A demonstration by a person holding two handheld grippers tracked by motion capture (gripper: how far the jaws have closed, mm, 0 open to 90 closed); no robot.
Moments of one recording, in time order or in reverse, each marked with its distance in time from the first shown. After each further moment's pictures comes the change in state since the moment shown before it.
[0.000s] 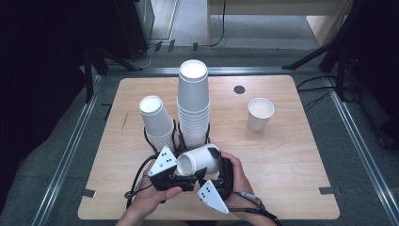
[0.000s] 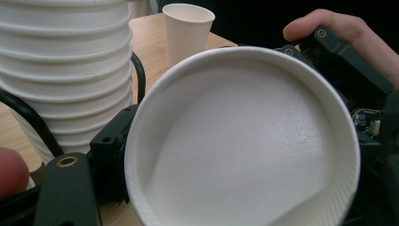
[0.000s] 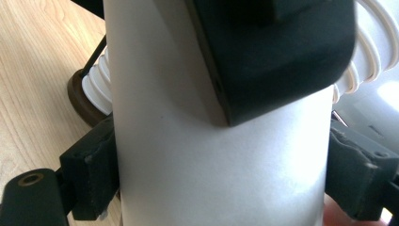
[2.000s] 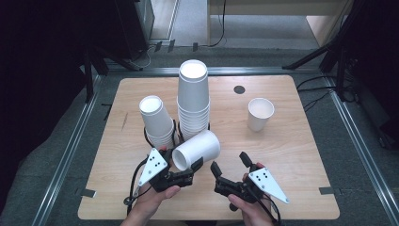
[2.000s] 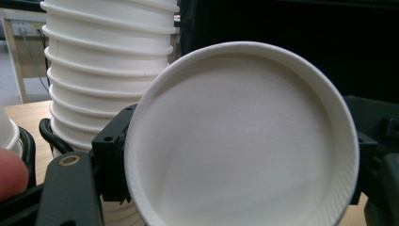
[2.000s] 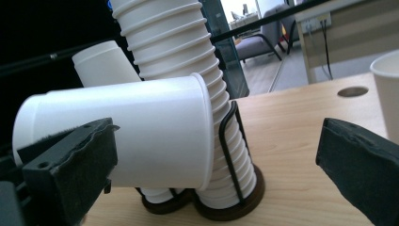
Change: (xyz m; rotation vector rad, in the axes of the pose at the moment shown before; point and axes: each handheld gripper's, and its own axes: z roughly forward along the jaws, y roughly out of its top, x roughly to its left) left arm 0.002 -0.011 -0.003 -0.306 0.075 -0.036; right arm -0.053 0.005 -0.050 0.000 -0.090 1.214
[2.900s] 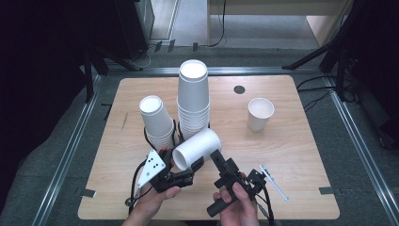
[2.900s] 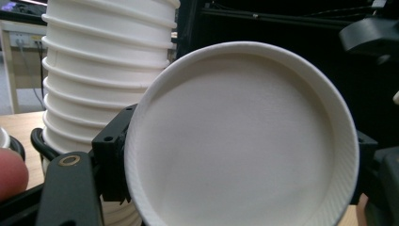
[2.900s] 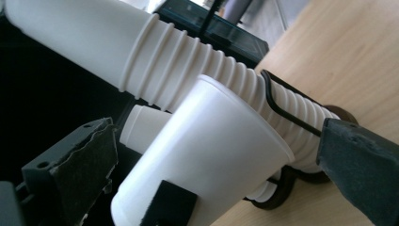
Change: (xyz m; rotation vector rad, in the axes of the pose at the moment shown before) left arm -0.001 -0.003 0.000 -0.071 -0.020 -0.028; right arm 0.025 0.015 0.004 0.017 -0.022 0.746
